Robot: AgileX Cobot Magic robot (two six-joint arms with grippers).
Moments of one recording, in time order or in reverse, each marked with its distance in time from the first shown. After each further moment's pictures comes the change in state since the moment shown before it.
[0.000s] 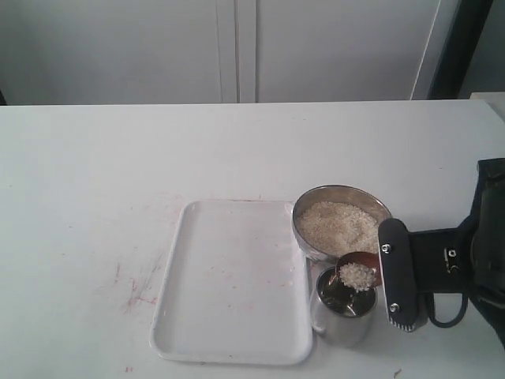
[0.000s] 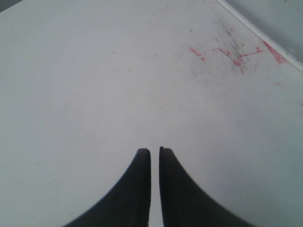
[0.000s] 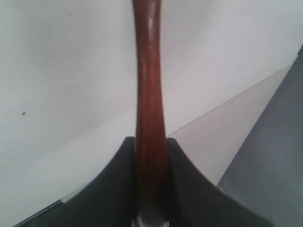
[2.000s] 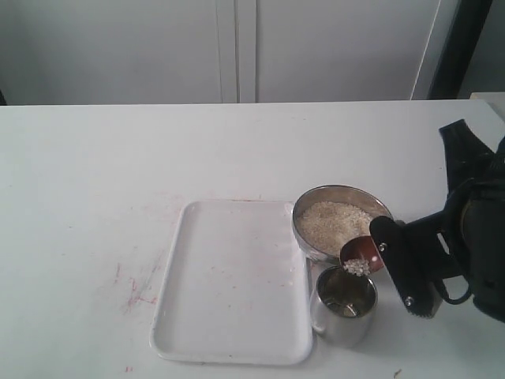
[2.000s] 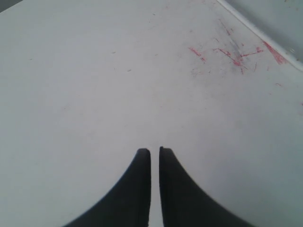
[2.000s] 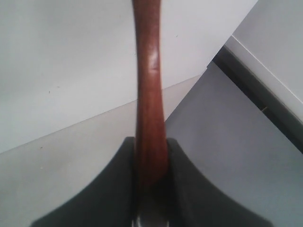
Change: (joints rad) left arm 0.000 0.000 0.000 0.000 0.000 0.000; right arm 0.005 0.015 0.000 -0.260 -0.051 -0.177
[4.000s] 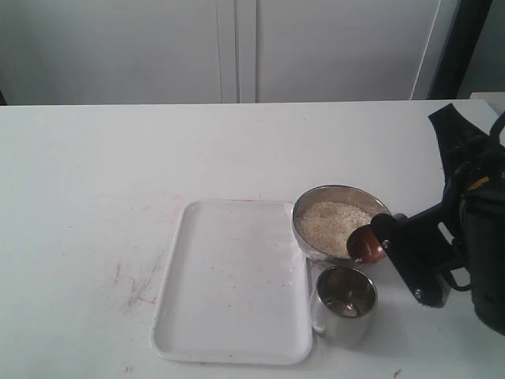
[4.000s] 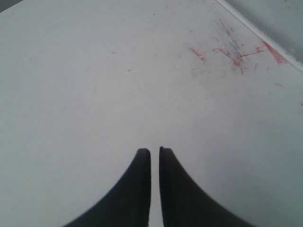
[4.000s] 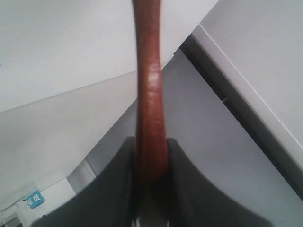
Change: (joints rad) left arm 0.000 0.000 0.000 0.000 0.000 0.000; right arm 0.022 0.000 0.005 -0.132 0.021 -0.041
